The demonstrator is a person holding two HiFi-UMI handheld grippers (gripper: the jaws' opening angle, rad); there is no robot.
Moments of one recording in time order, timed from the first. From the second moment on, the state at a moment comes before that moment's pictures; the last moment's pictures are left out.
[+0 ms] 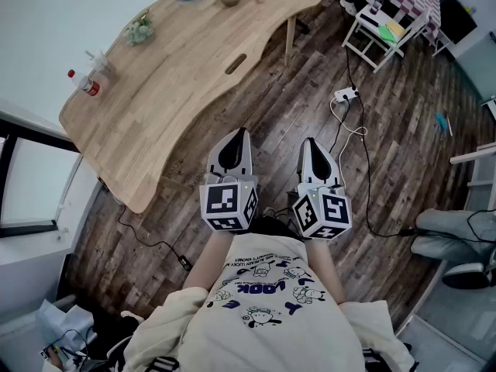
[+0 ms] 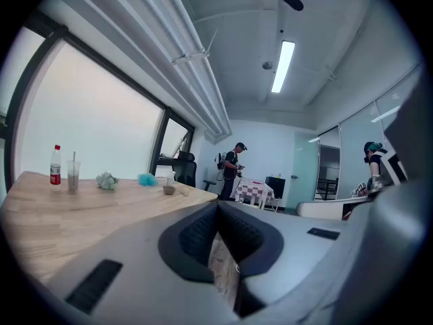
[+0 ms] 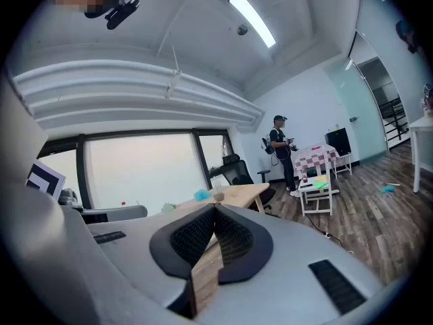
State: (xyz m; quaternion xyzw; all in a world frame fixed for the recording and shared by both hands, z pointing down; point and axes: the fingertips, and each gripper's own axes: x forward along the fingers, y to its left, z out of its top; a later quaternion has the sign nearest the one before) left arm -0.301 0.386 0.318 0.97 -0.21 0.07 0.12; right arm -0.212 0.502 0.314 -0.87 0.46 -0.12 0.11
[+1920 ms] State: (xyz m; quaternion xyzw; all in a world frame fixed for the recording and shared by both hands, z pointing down) left arm -0.243 0.383 0.346 0.96 -0.23 0.10 0.13; right arm -0.146 0.496 0.348 -0.87 0.45 -0.17 0.10
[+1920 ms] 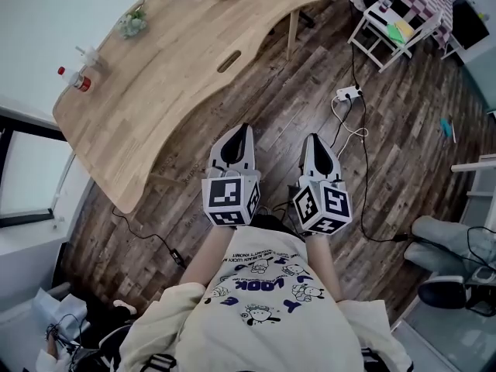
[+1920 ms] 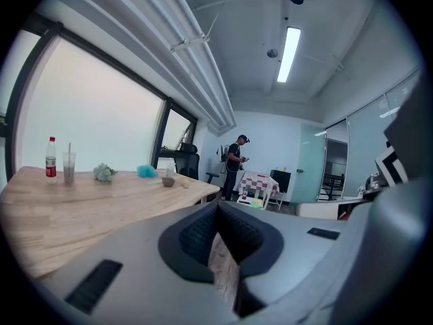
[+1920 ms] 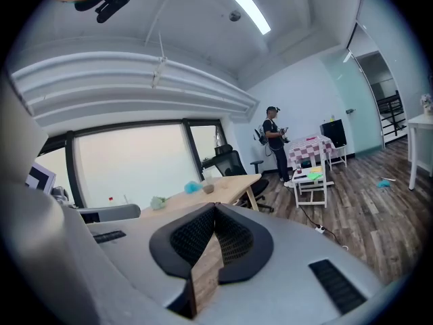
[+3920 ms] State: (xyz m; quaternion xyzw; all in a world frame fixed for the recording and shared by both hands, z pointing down) left arm -0.069 0.141 0.369 0.95 -0.26 0.12 0.16; right arm 0.031 0.263 0.356 -0.86 0.46 -0.18 0.09
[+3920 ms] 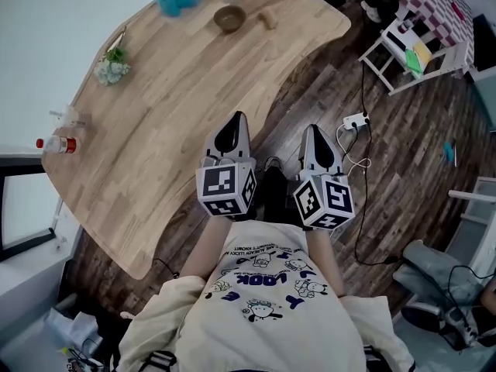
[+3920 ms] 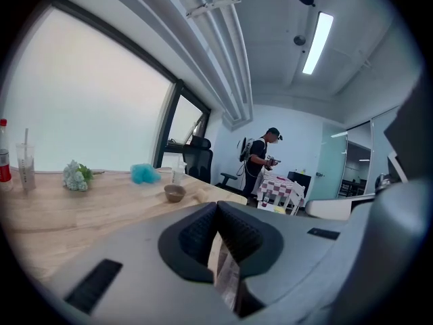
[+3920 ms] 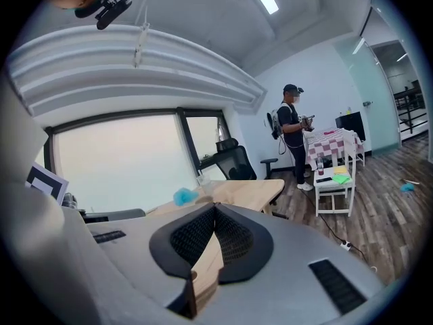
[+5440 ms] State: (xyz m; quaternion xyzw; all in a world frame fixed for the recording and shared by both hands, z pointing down) left arm 0.010 0.006 0.399 0.88 -0.39 0.13 0.22; right arm 0.170 0.121 0.391 -0.81 0.53 -0.24 0.05
